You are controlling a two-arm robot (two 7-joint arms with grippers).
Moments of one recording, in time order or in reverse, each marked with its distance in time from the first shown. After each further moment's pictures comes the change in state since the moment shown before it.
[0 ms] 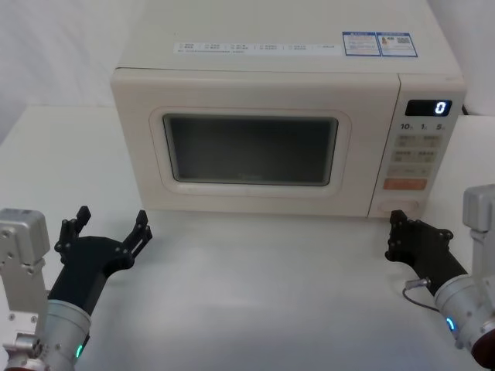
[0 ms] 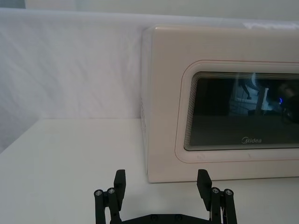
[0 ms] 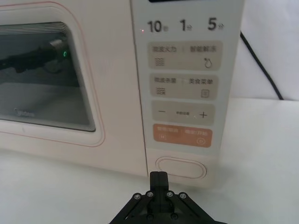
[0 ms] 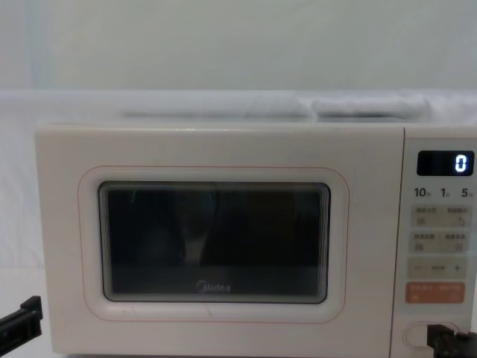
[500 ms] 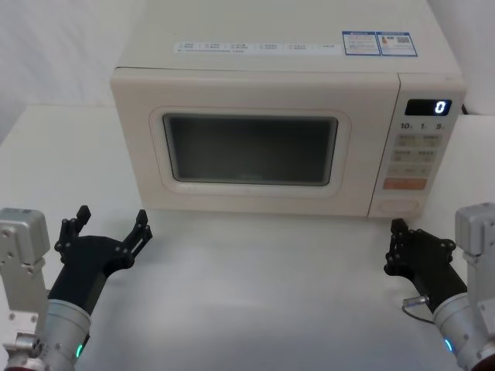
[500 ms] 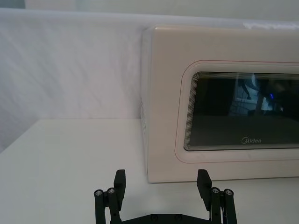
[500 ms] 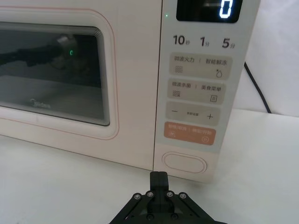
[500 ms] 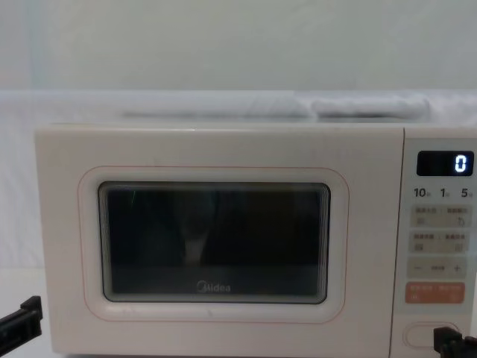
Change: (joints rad) left arm 0.000 0.000 0.000 0.000 0.000 0.000 0.000; right arm -0.090 0.029 -0.052 -0.095 -0.077 -0.045 -0.085
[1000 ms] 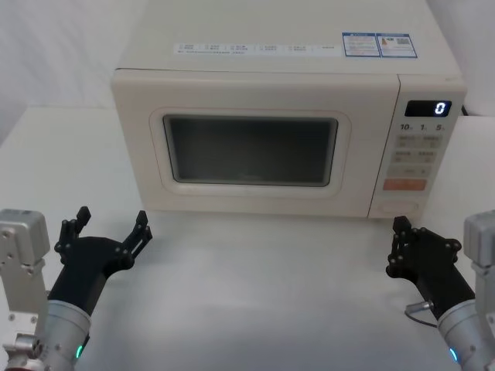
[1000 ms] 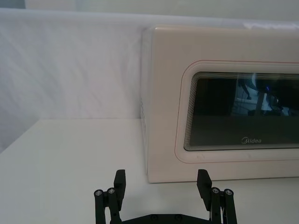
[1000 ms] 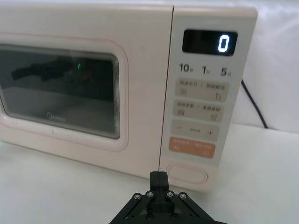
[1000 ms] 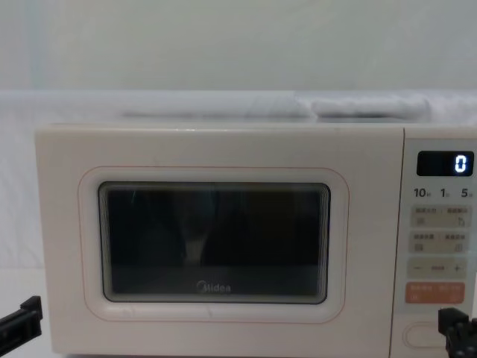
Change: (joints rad) left arm 0.000 0.000 0.000 0.000 0.000 0.000 0.000; right arm -0.055 0.047 -0.035 -0.086 0.012 -0.045 -0.044
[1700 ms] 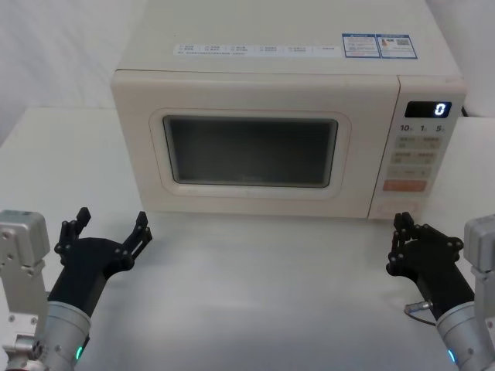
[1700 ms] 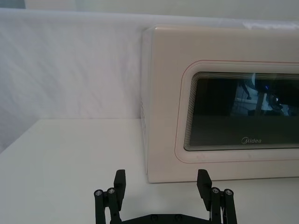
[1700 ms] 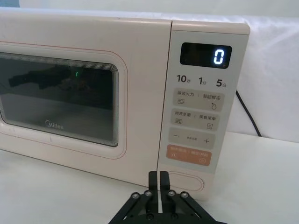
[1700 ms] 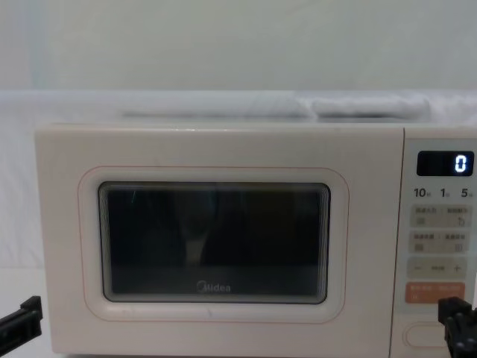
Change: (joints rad) left arm 0.000 0.000 0.000 0.000 0.000 0.000 0.000; right arm -0.003 0.008 -0.021 -0.001 -0.014 -0.042 -0.046
